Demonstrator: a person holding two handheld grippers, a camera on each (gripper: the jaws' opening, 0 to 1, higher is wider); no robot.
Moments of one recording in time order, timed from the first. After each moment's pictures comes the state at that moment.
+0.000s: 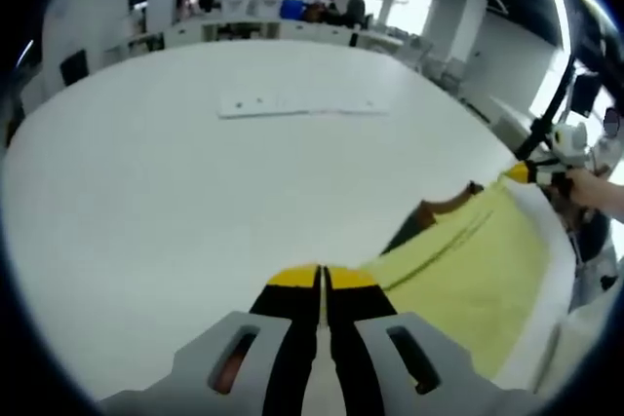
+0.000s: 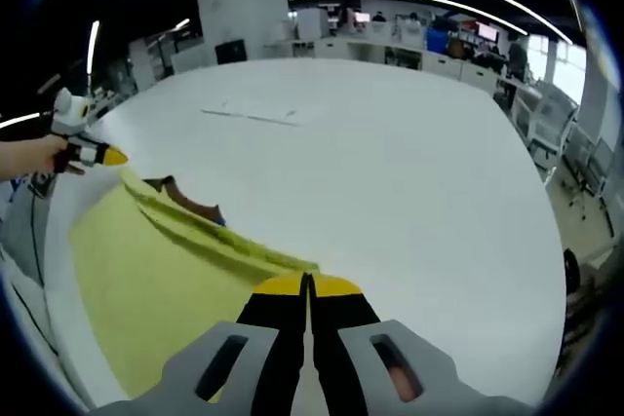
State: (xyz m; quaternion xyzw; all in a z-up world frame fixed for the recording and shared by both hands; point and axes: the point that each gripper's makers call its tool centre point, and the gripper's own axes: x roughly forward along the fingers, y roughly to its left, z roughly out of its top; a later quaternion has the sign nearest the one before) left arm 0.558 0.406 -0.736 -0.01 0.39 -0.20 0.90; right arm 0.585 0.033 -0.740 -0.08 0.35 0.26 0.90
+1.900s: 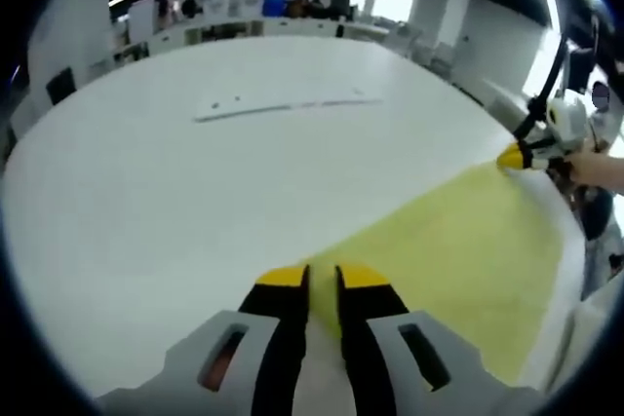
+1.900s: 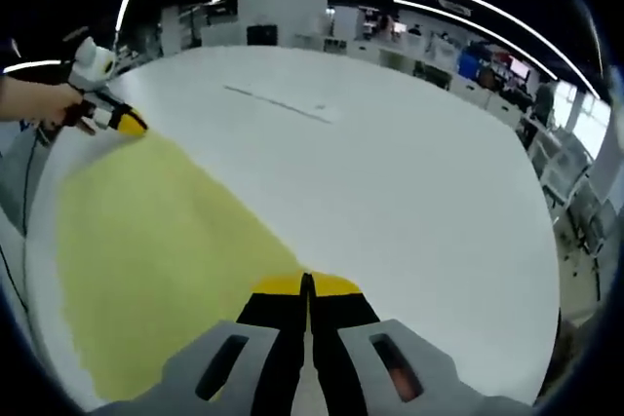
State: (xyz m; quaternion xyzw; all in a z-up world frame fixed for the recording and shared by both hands) left arm 0.572 0.386 -0.750 0.01 0.39 -0.22 0.89; right arm 0.588 0.059 -0.749 -0.17 0.32 0.32 0.88
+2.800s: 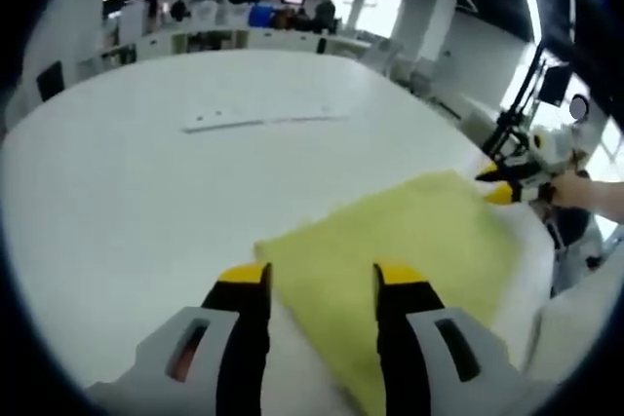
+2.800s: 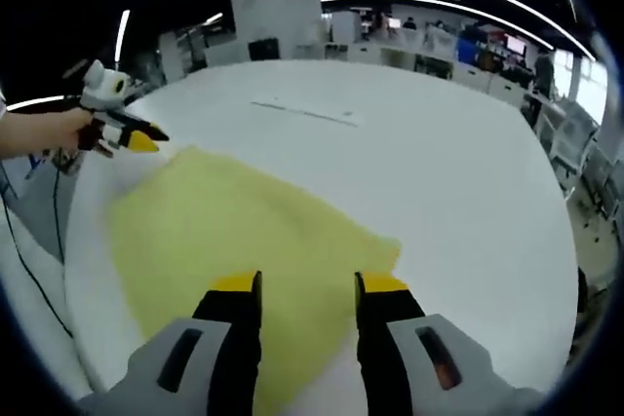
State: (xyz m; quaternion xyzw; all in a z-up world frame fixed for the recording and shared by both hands) left arm 0.528 0.377 -0.712 -0.03 0.37 -0.27 0.89; right arm 0.520 0.073 -0.729 -0.09 0.33 0.32 0.88
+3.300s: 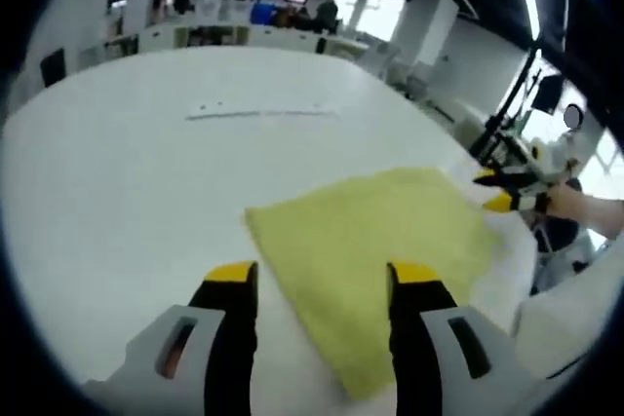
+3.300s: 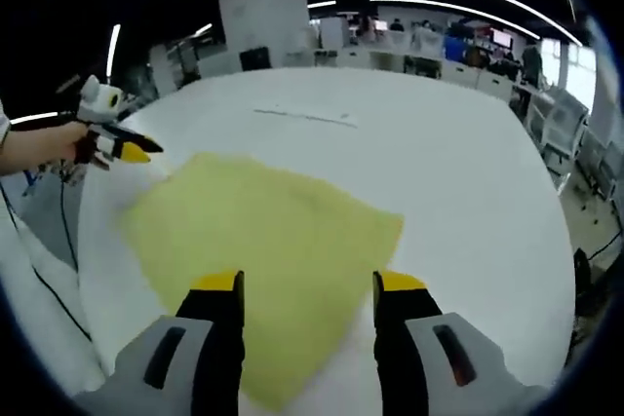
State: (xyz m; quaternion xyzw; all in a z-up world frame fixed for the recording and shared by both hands) left arm 0.487 0.382 -0.700 -0.05 0.37 -0.27 0.89; right arm 0.480 0.068 -0.713 -0.07 0.33 0.30 0.89
